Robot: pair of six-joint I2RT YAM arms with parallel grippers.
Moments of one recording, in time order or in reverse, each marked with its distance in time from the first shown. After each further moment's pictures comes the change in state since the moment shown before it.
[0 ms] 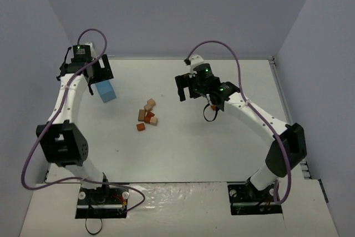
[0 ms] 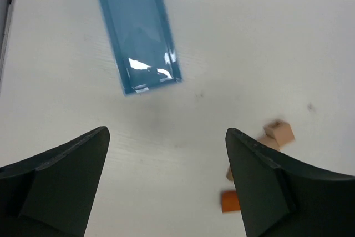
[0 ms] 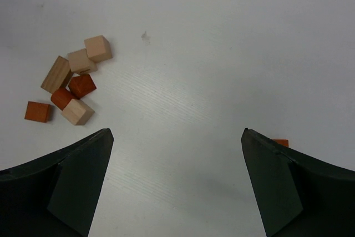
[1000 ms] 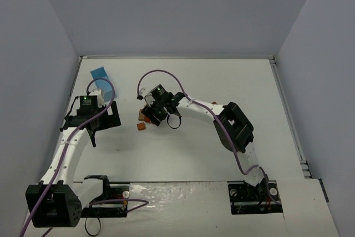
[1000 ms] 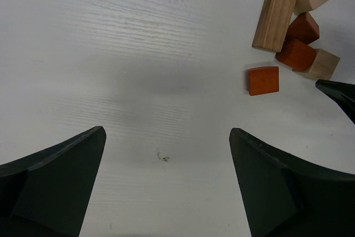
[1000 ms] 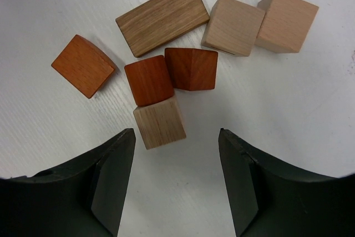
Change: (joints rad) left arm -0.047 -0.564 -0.759 0.063 0.042 -0.004; right arm 0.225 0.539 0.242 0.016 -0.227 -0.299
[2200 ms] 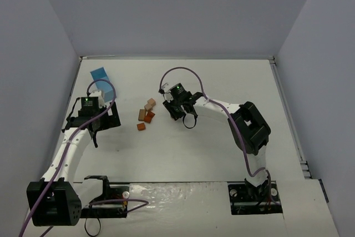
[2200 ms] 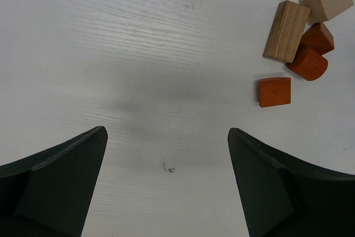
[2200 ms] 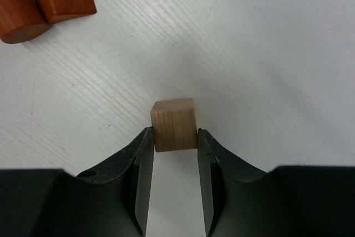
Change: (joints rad) left arm -0.003 0.013 -0.041 0.067 -0.036 -0.001; right arm -0.122 -0.156 -0.245 0.063 0.097 0.113
